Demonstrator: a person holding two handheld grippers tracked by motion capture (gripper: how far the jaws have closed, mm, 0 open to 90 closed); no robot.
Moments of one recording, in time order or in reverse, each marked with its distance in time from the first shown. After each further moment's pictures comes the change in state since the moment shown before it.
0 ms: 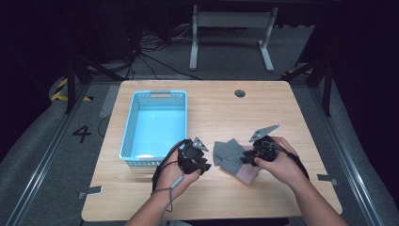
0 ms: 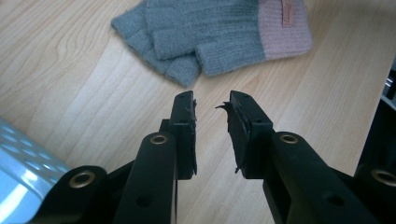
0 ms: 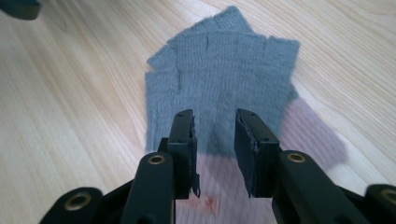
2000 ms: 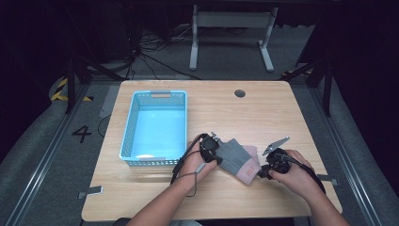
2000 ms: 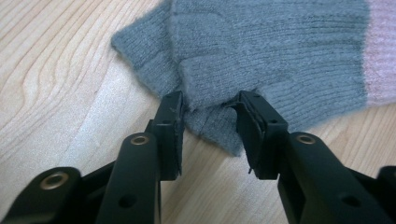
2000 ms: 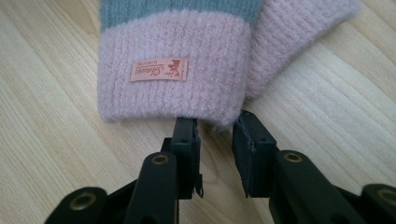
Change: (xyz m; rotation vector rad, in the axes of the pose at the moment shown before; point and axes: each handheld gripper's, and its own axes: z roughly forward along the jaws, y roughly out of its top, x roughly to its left) left arm 0.023 0.029 0.081 0.079 0.056 -0.013; right arm -0.012 -0.056 0.001 0.168 -0.021 0.060
